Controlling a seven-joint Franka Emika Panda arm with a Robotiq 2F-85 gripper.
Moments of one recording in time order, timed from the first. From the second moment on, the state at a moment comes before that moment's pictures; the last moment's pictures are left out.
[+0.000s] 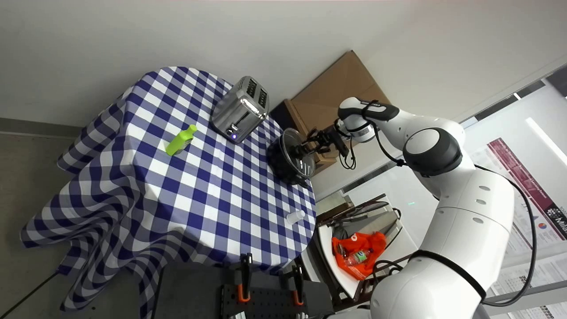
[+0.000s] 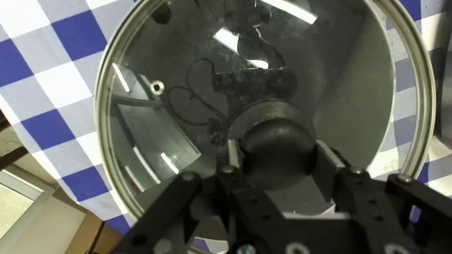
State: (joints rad) arm -0.28 0.83 -0.05 -1.29 0.15 2.17 0.00
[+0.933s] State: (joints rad) arm -0.28 0.88 -0.06 -1.24 0.15 2.12 0.00
